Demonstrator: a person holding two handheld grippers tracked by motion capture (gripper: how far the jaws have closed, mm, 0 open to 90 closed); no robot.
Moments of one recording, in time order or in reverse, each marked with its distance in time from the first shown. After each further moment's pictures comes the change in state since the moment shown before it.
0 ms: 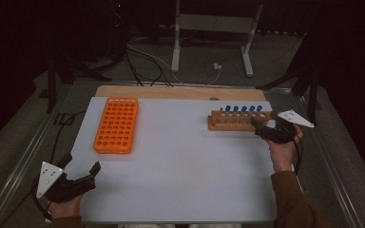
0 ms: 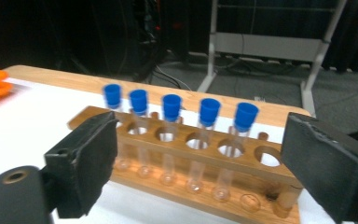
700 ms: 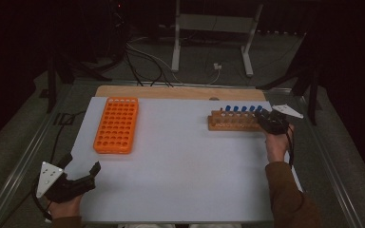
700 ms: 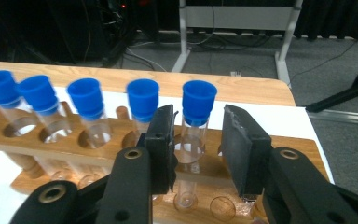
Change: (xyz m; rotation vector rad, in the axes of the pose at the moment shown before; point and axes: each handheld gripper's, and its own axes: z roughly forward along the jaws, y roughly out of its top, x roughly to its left) left arm 0.002 -0.001 0.000 0.004 -0.005 -0.007; right arm -0.021 -0.012 0.050 0.085 -0.118 0.065
